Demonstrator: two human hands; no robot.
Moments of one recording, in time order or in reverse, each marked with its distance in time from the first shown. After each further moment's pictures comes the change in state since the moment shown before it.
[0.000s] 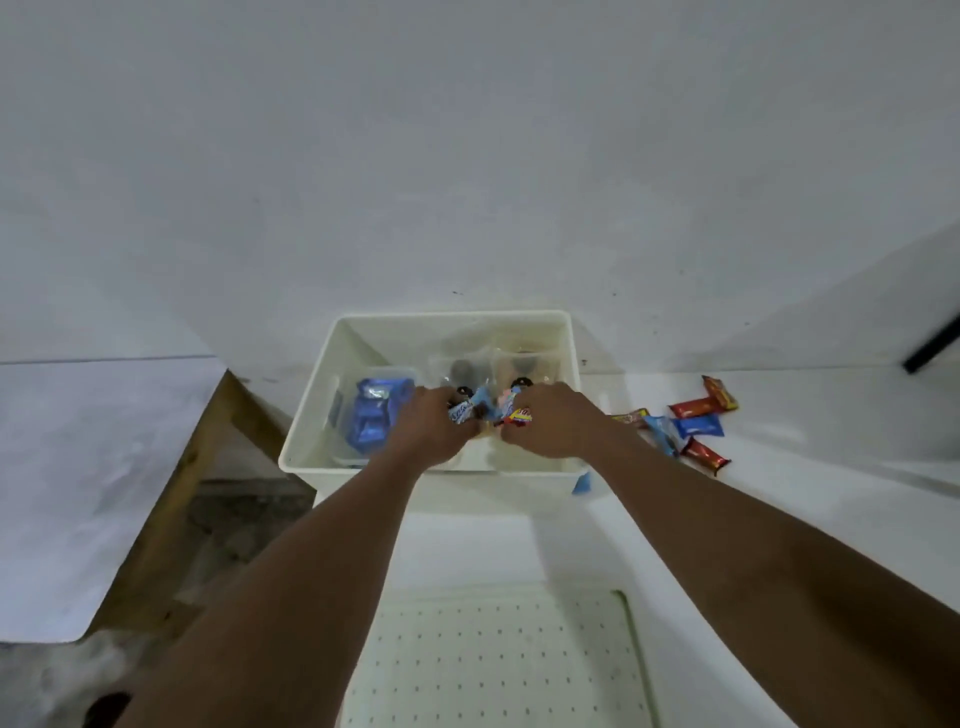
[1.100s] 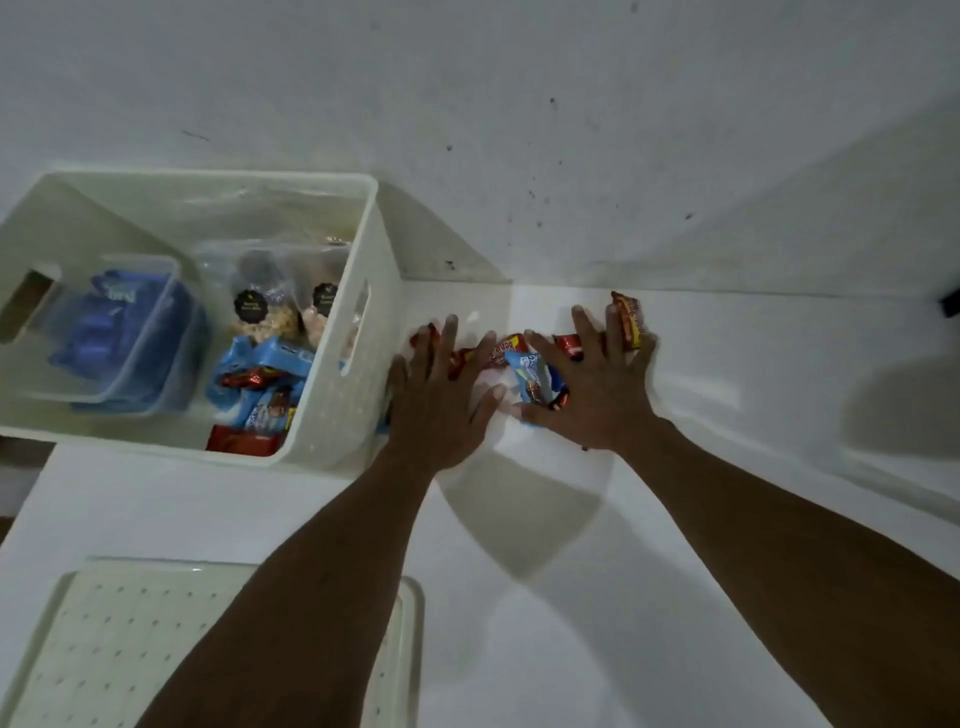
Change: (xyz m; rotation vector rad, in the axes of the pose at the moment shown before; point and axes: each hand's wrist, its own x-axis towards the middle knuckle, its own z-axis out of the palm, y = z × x) left_hand 0.045 0.113 0.298 0.503 0.106 0.196; right_hand 0.055 0.361 0.087 -0.302 0.146 -0.069
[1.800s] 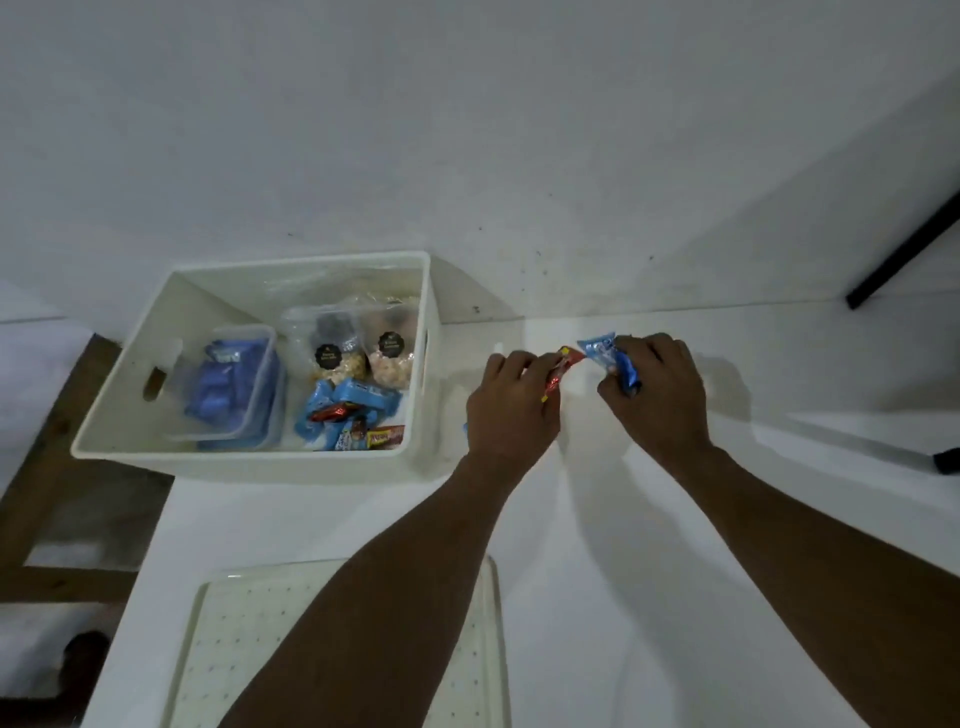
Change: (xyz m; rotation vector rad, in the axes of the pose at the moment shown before) left_hand -0.039 0.049 -0.133 -0.321 0.333 0.139; right_hand -0.086 -0.034 -0.106 0.317 0.640 0.188
